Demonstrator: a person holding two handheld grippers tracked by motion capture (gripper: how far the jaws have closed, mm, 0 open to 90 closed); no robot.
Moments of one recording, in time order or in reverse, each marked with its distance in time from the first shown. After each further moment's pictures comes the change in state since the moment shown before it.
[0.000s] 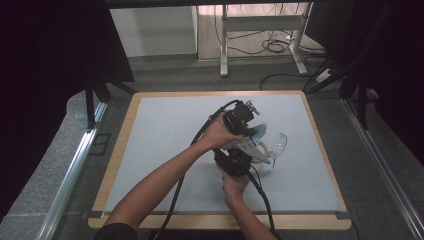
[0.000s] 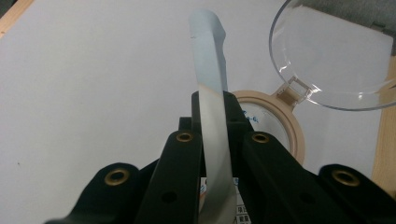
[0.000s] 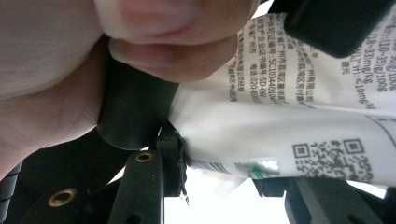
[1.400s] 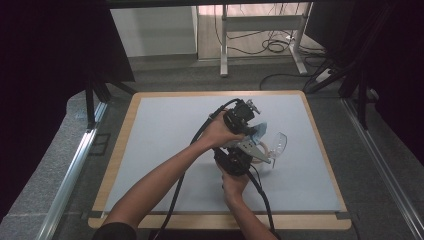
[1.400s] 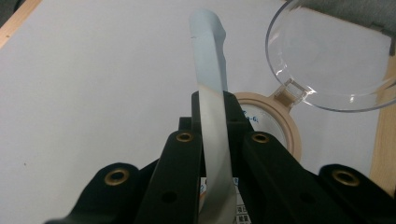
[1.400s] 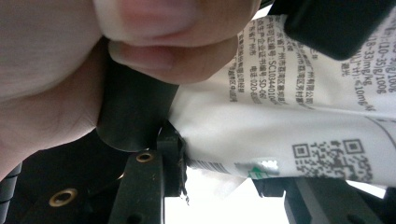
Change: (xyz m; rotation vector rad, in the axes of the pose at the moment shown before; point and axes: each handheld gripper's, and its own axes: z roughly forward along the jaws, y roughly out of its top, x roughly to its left) left arm -0.001 0.003 -0.004 0.004 0.006 0.009; right arm 0.003 0.004 0.000 -0.017 0.000 -0.001
